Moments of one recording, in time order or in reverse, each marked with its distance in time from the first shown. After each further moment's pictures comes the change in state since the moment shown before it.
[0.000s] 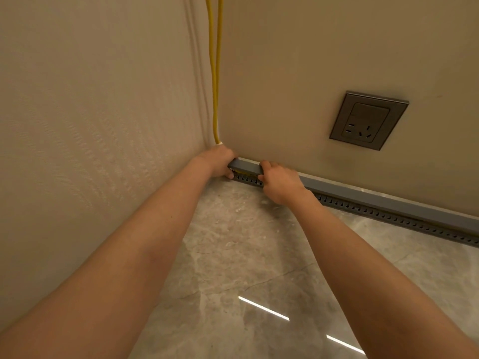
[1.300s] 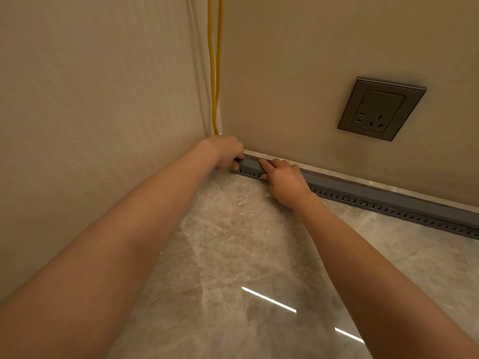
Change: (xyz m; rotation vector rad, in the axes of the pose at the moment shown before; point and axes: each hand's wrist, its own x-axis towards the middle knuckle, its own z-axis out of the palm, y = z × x) left_hand -0.005 0.012 -0.018 0.359 -0.173 0.170; right_hand 0.001 0.010 0.026 -0.018 0.036 -0.051
